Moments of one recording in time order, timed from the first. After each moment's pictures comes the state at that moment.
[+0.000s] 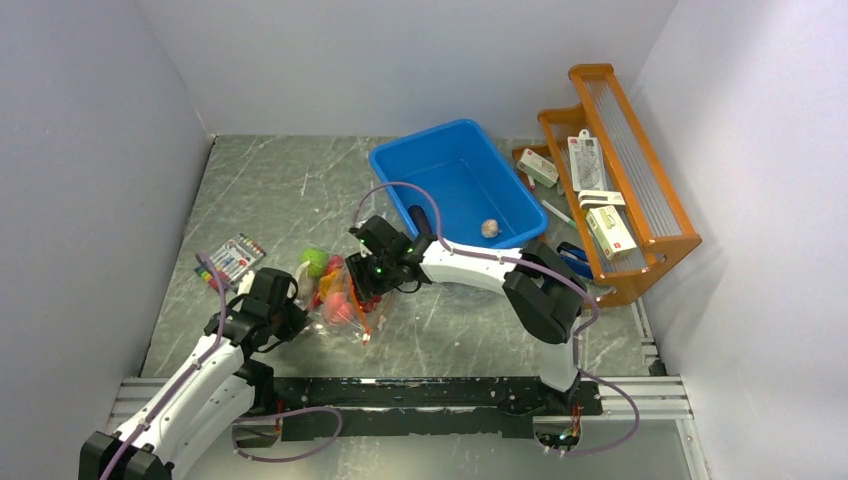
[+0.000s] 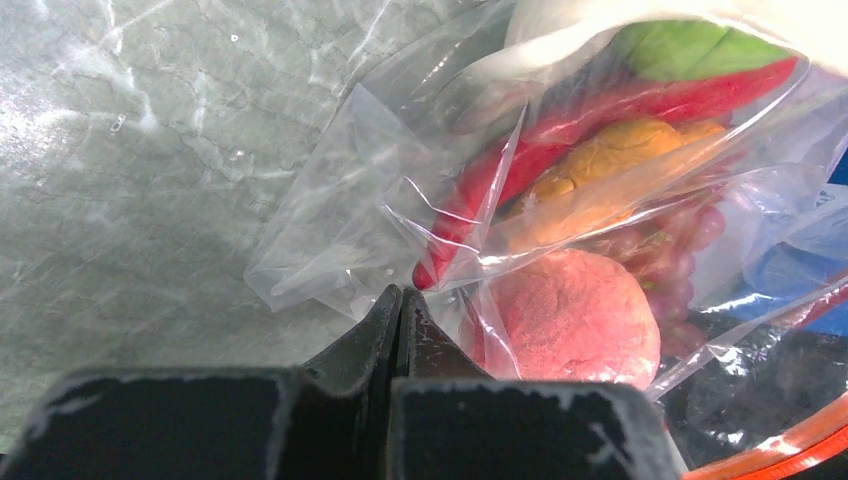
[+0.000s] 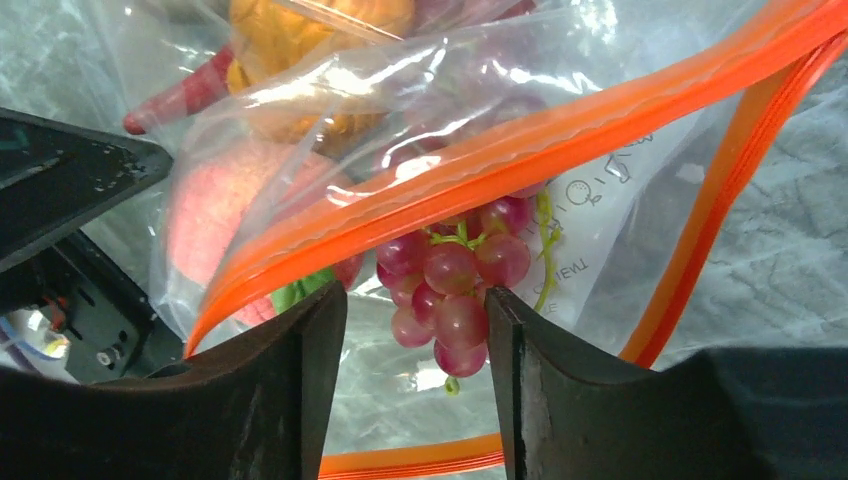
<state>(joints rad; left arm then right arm) -0.34 0.68 0.34 -0.66 -0.13 -1.19 0.98 1.91 1.31 -0.34 -0.14 0.44</state>
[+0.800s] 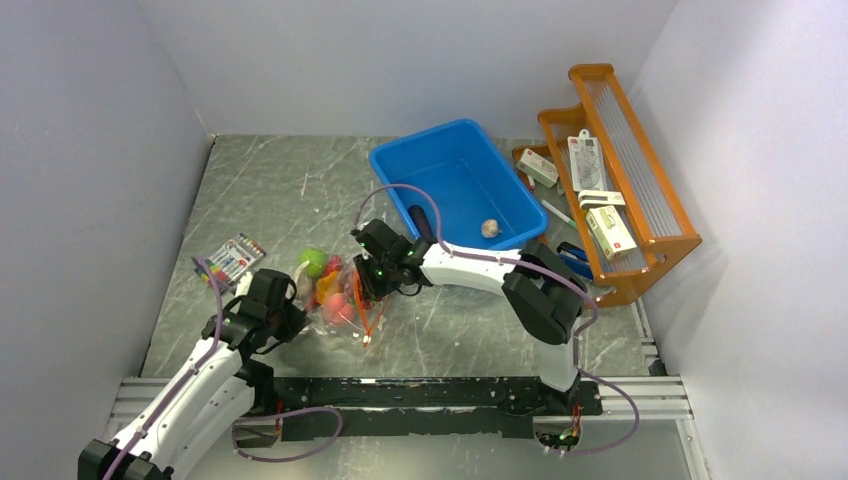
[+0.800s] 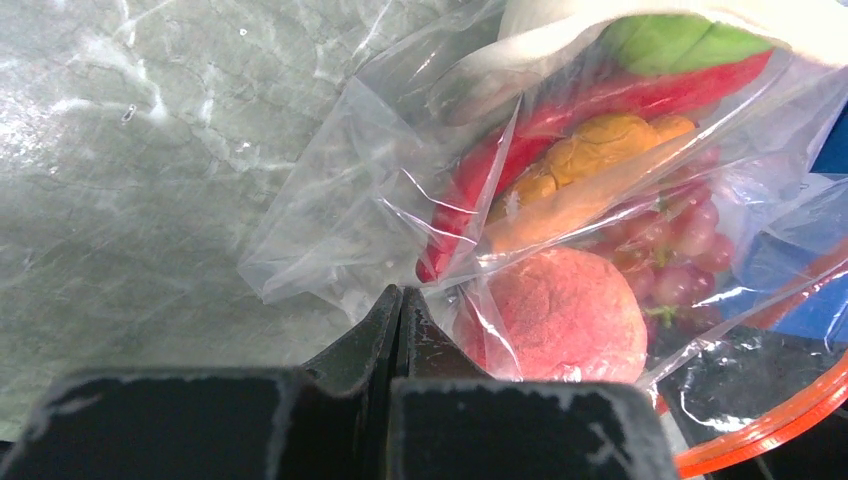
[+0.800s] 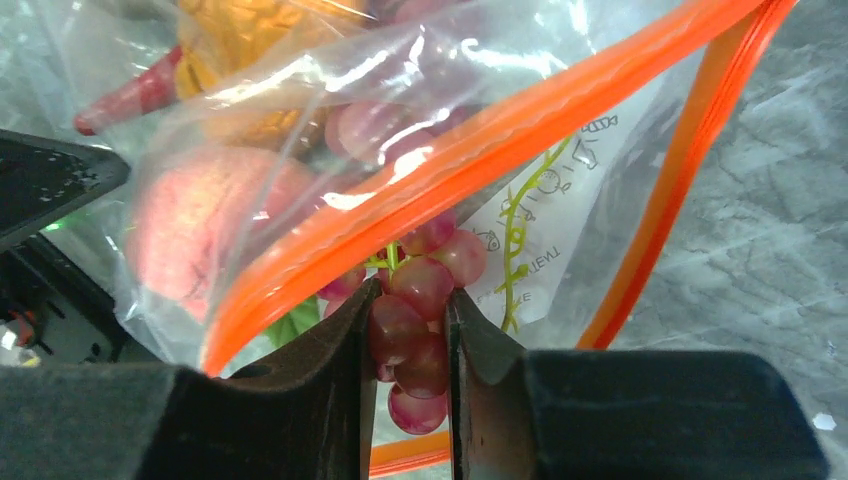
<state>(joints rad) -0.34 0.65 0.34 -0.69 -0.13 -1.20 0.99 1.92 1.29 -0.33 -0.09 0.43</state>
